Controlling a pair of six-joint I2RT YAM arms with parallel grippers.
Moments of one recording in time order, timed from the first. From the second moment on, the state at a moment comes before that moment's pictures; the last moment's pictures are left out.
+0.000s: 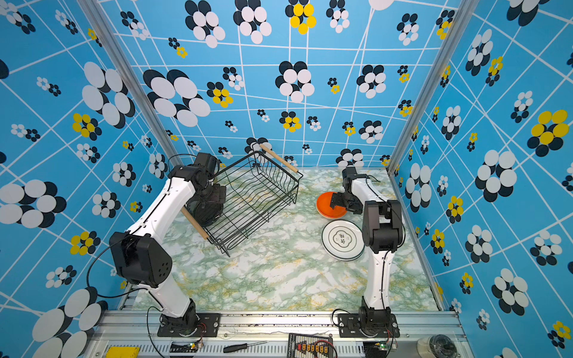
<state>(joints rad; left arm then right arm) -0.16 1.77 1.72 -1.15 -0.26 -0.19 0.05 2.15 1.71 -0.92 0.02 0.30</state>
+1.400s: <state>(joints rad) -0.04 1.97 1.72 -1.06 -0.24 0.10 -0.02 1.86 1.43 -0.86 -0.07 0.26</state>
